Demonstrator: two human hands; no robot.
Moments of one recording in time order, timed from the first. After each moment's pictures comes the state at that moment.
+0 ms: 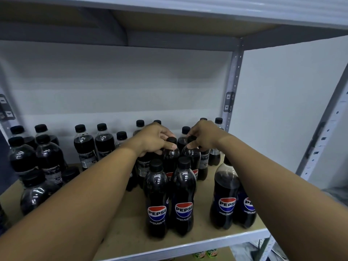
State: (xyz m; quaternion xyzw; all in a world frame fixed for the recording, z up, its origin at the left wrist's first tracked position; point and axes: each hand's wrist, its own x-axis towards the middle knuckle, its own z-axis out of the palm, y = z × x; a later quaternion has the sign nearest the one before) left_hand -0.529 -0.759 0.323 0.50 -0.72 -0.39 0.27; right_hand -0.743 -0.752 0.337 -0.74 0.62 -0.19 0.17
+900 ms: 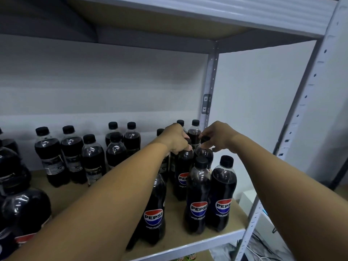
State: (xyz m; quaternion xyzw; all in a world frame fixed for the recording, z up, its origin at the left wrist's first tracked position) left_hand -0.670 -0.764 0.327 0.52 -0.74 -0.34 0.24; right_hand -0.851 -0.736 0.343 -0.67 0.69 -0.22 0.18
